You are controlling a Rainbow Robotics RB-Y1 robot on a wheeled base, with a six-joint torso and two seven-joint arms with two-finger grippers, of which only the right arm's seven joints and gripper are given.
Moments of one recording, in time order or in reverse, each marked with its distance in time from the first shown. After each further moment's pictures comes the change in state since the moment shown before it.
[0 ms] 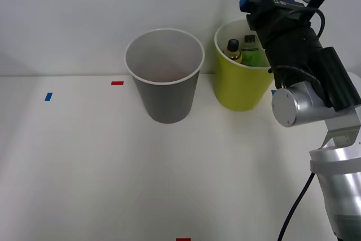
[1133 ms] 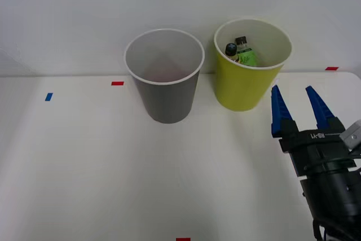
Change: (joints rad) arm 0.843 -0.094 0.141 -0.372 0.043 -0.358 0.067
